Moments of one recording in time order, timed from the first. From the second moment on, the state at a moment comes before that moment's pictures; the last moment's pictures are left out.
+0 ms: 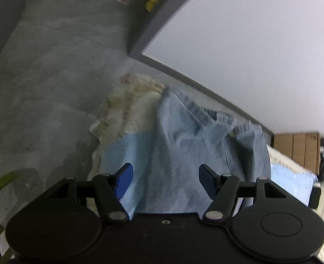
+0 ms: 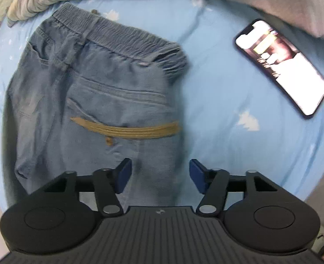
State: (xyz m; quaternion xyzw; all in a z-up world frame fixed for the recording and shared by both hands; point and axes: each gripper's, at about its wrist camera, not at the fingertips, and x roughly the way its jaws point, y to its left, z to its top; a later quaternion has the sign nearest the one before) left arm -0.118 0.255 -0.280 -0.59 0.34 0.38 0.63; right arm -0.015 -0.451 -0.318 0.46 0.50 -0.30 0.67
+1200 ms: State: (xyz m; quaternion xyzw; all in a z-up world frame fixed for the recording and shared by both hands) left arm 0.011 0.254 -0.220 -0.60 0.32 0.31 0.66; right arm 0.030 -0.449 -0.226 0.55 0.32 -0.36 0.68
